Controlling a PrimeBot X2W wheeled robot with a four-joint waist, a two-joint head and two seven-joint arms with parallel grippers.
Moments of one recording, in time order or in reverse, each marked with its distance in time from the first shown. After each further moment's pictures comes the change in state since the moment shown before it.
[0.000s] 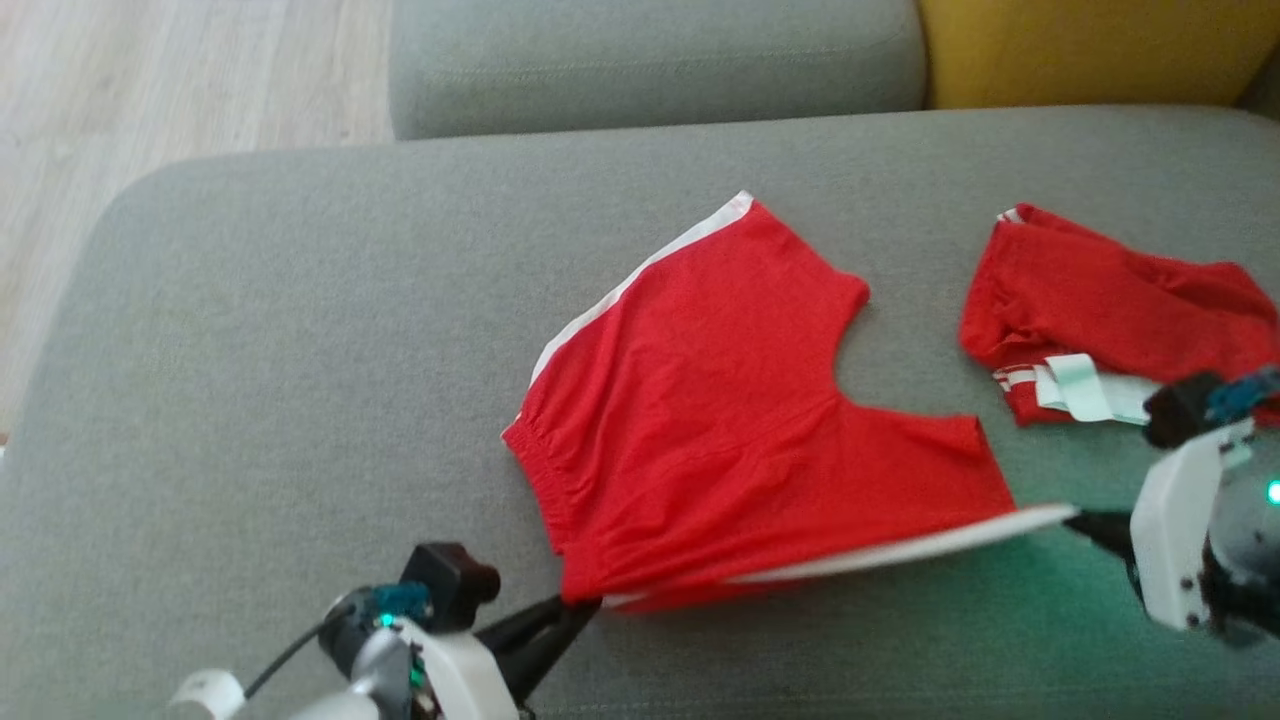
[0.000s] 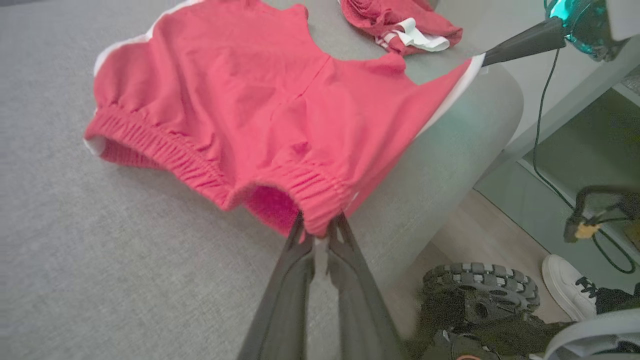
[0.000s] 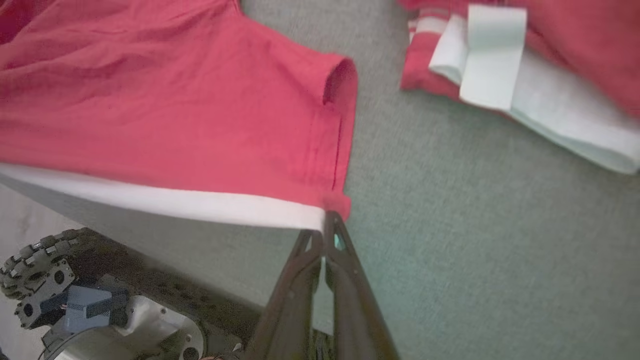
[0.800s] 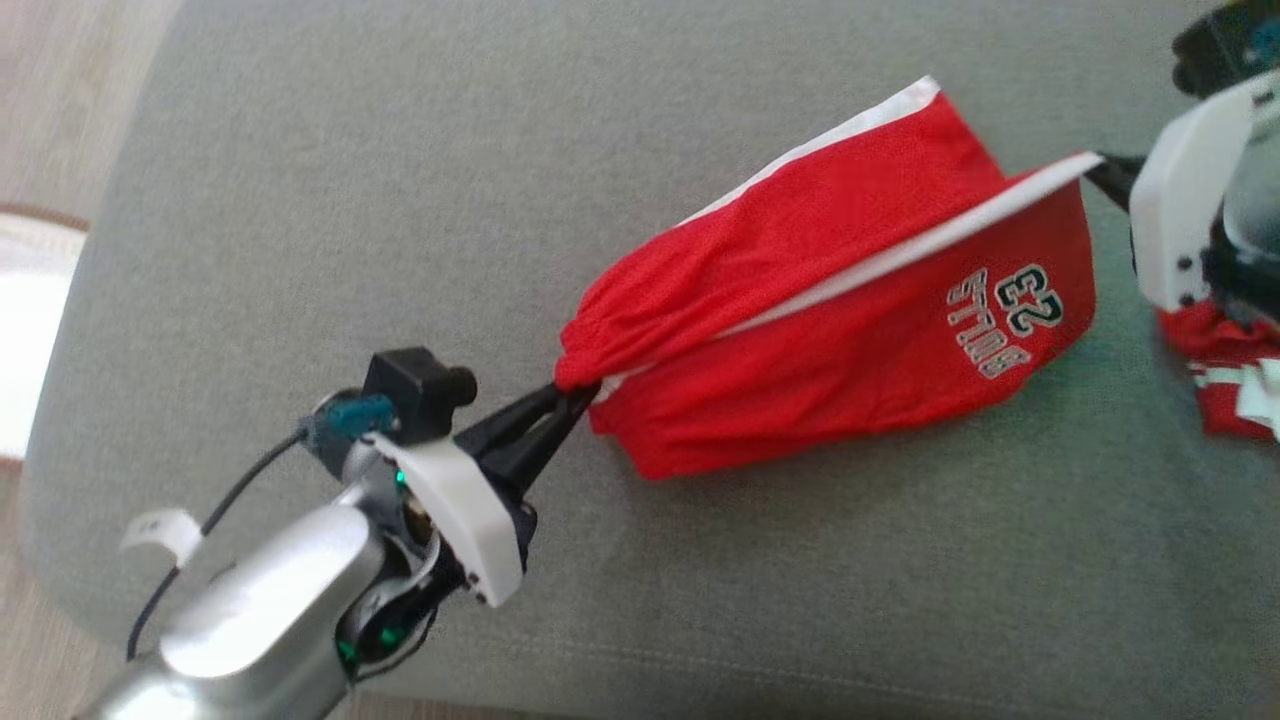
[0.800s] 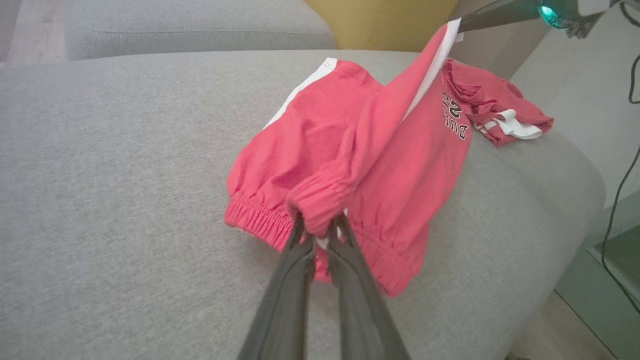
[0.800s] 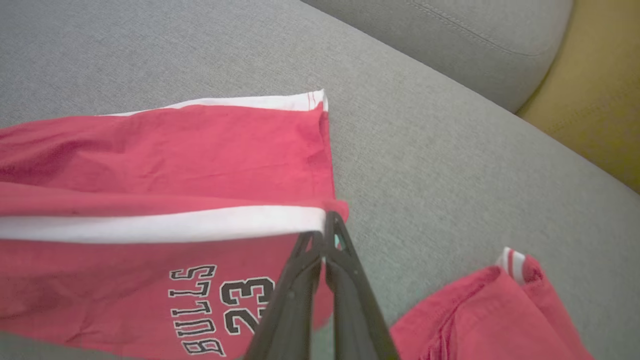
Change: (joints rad) left arm -0.255 -0.066 0.097 0.065 -0.016 -0.050 -0.051; right arm -0.517 0.162 -0.094 0.075 -0.301 0.000 0.130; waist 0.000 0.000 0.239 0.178
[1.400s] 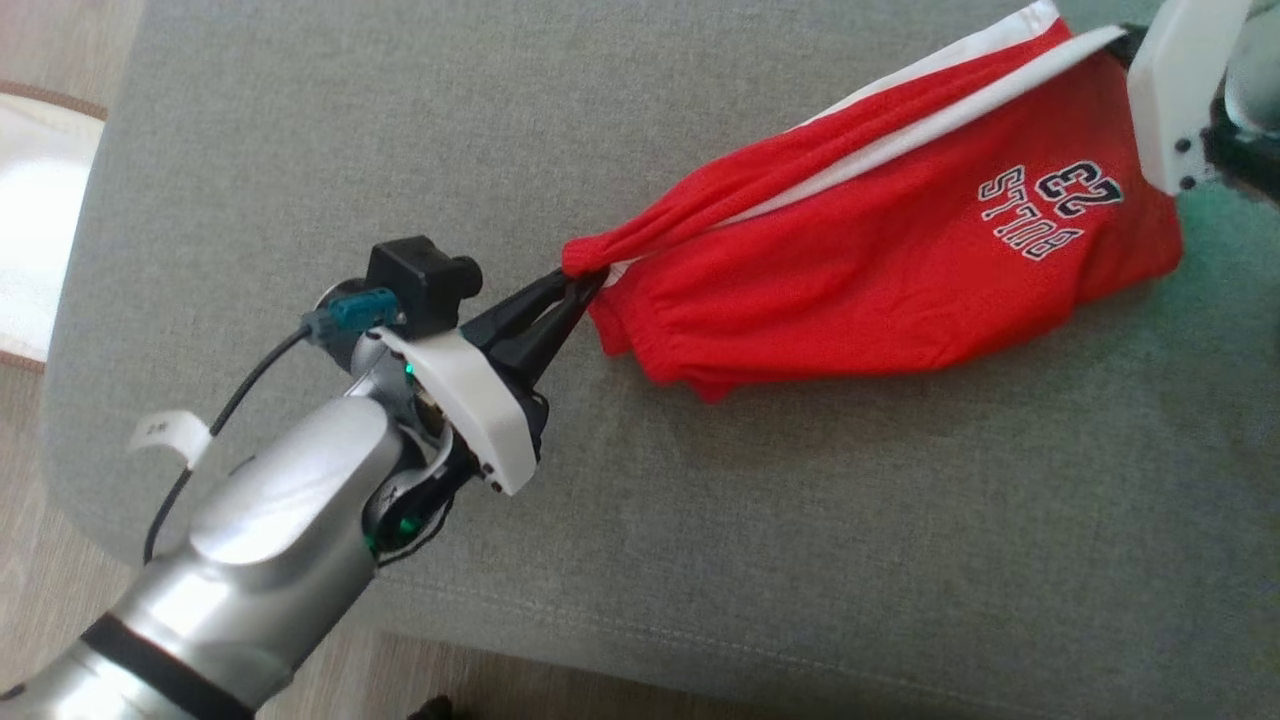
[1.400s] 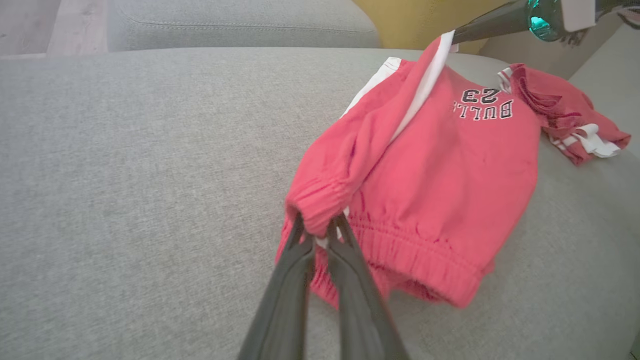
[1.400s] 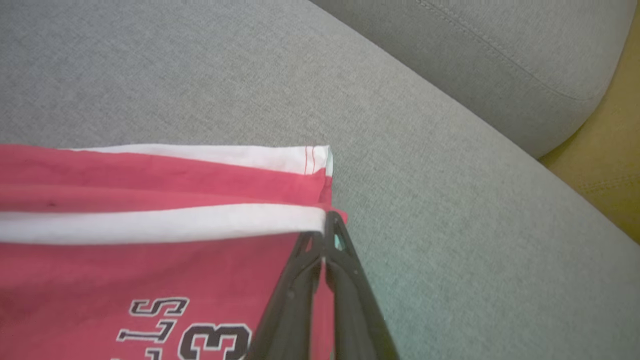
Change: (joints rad) left arm -0.185 -0.103 0.002 0.214 0.019 -0.062 -0.077; right arm -0.277 0.031 0.173 0.238 -0.066 0.000 -0.103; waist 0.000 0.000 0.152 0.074
